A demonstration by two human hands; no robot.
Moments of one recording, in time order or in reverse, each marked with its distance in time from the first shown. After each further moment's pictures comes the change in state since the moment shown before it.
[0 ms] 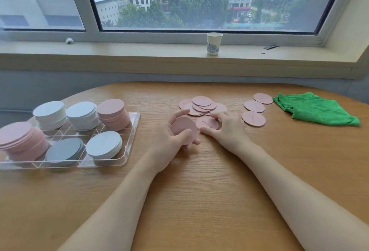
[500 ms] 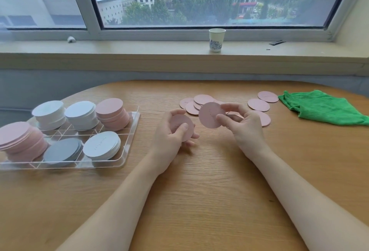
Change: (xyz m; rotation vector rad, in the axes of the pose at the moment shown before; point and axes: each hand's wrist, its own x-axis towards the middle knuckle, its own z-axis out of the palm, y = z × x) left_hand 0.006 -0.005 0.007 -0.011 0.139 0.007; right_hand -0.015 0.005 -0.021 0.932 0.139 0.001
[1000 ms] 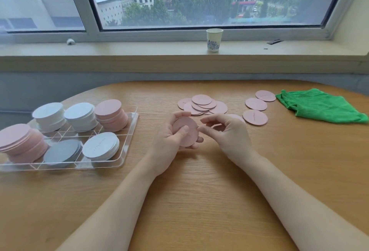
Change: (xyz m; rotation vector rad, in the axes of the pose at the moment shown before) left_hand -0.004 -0.001 0.001 -0.129 -0.153 -0.028; right_hand -0.018 -0.003 0.019 -0.258 -0.130 -0.181
